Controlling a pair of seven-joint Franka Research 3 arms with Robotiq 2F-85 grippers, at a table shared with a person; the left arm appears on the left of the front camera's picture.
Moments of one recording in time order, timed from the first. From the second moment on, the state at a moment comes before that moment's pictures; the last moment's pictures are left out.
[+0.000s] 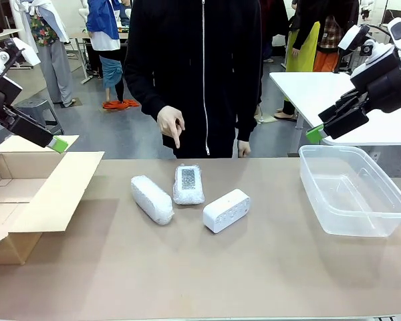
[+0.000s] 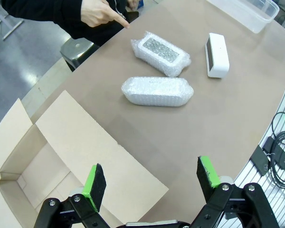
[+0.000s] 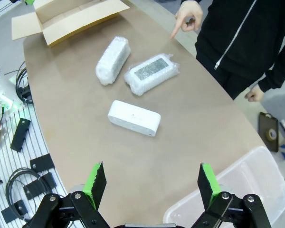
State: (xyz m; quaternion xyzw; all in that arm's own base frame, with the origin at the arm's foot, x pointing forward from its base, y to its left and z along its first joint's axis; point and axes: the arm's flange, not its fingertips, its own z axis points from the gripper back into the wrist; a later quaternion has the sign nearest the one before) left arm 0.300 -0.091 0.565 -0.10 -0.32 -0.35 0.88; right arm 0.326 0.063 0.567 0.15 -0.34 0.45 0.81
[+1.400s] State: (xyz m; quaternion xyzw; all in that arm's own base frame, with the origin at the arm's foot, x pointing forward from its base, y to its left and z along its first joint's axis) left arm 0.419 -0.209 0.516 -0.08 -0.30 -0.19 0.93; right arm 0.326 0.063 0.567 0.15 -0.34 0.45 0.81
